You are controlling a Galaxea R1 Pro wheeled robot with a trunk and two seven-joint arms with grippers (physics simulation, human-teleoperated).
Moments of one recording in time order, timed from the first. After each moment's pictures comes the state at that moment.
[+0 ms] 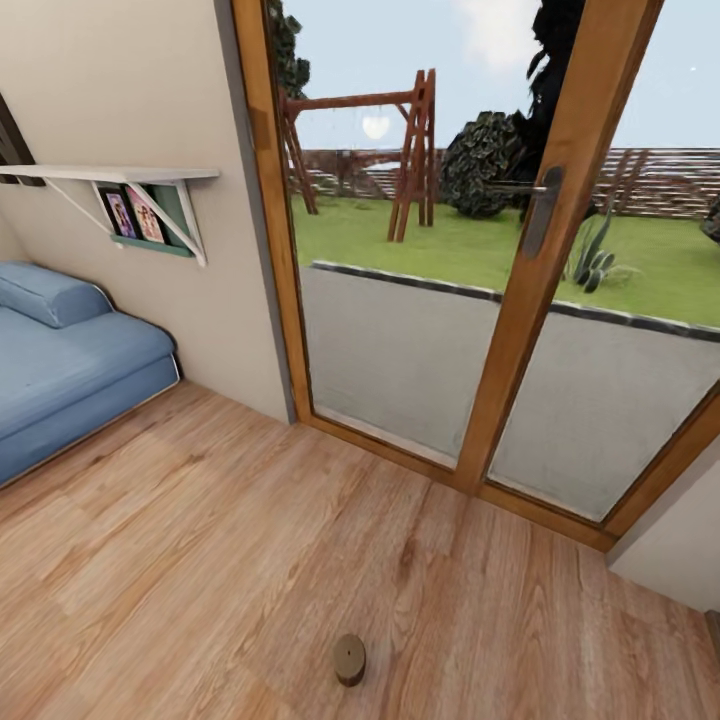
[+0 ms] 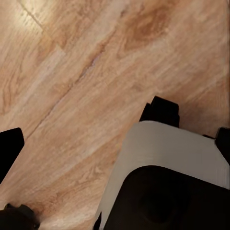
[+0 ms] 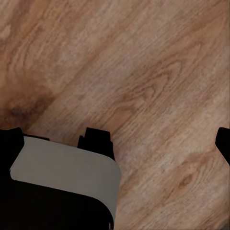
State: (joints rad) left arm -0.42 0.03 -0.70 0.05 0.98 0.11 0.24; right arm -0.36 0.01 0.04 0.04 0.23 -0.12 -0.08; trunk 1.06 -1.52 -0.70
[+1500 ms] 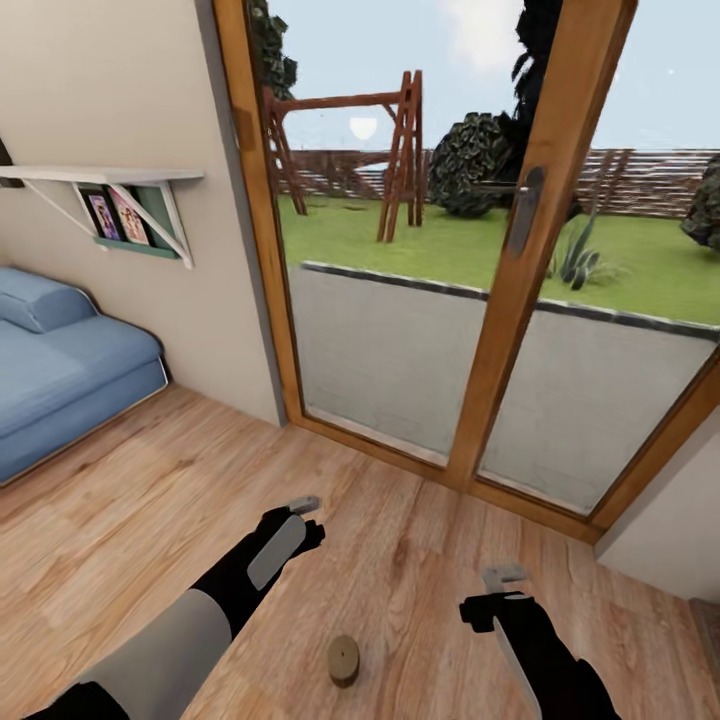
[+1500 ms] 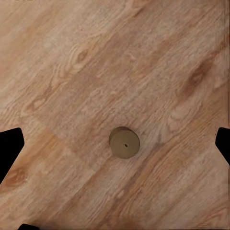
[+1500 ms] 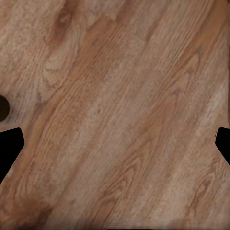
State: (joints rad) left arm -0.74 -0.08 -0.51 -0.71 0.98 0.51 0.73; right arm -0.36 0.00 0.03 -0.96 0.09 0.65 -0.07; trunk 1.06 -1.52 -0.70
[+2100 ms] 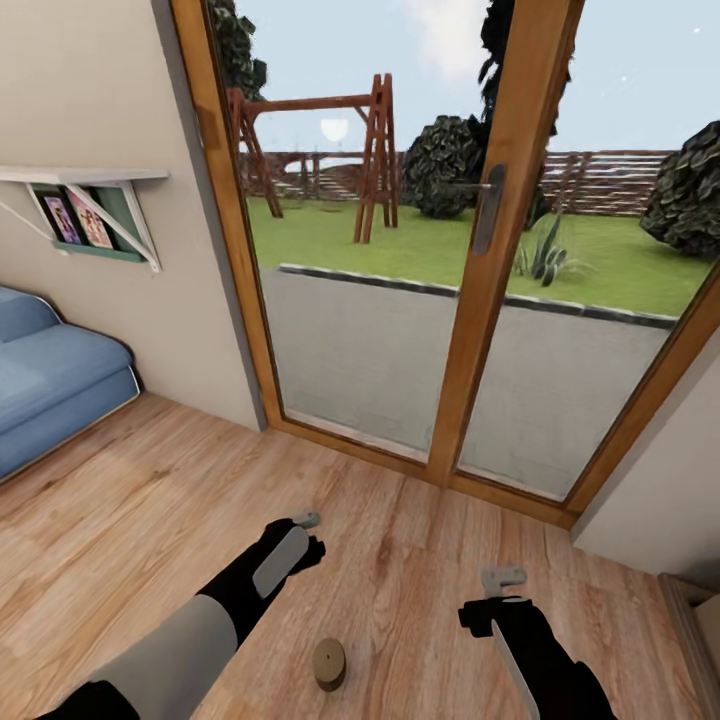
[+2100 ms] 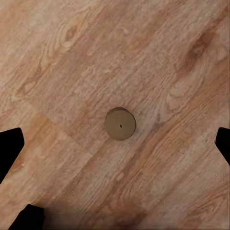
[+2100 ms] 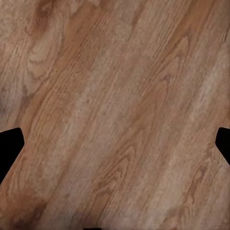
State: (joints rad) left arm -0.73 -0.10 -0.51 -0.63 0.99 0.50 0.74; right arm -0.36 0.01 0.03 -0.94 0.09 0.65 -0.07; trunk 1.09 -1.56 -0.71
